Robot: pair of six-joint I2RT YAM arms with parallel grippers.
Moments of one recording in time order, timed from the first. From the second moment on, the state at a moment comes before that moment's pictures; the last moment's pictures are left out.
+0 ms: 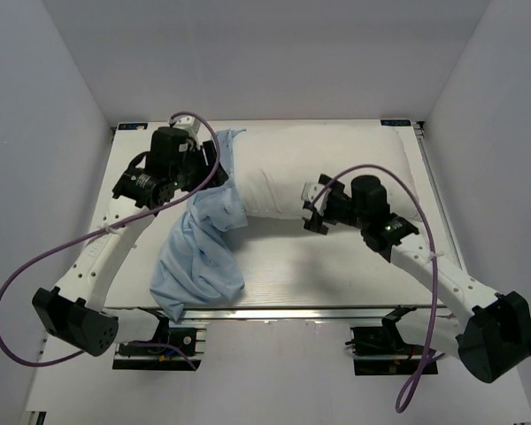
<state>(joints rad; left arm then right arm) -0.40 1.30 1.44 -0.73 0.04 -0.46 0.54 1.13 0.83 -0.08 -0.44 -0.75</state>
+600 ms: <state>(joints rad) -0.73 1.33 1.18 -0.63 -0.37 -0.26 0.49 1.16 0.54 0.25 -0.35 -1.15</state>
